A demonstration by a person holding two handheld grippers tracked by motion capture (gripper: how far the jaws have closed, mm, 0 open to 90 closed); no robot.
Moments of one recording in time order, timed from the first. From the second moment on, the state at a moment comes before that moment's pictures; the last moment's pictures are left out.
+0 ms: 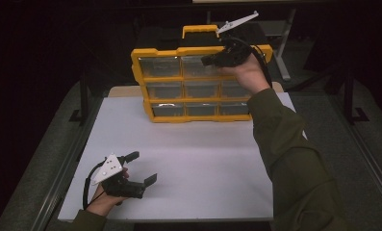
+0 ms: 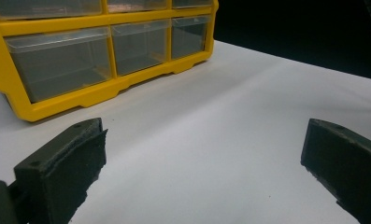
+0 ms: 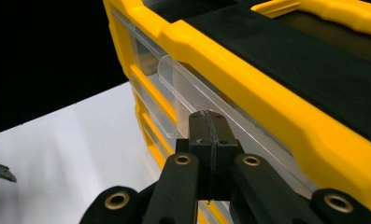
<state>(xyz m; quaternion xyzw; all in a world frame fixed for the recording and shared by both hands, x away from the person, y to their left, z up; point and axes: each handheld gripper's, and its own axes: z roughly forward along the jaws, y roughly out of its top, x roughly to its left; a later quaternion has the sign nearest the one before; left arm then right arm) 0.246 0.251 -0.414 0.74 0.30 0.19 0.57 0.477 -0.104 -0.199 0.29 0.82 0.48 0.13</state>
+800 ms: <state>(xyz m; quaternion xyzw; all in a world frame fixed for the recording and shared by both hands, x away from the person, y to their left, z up) 0.247 0.250 -0.414 0.74 0.30 0.19 0.58 0.461 -0.113 -0.208 0.28 0.82 0.48 0.13</state>
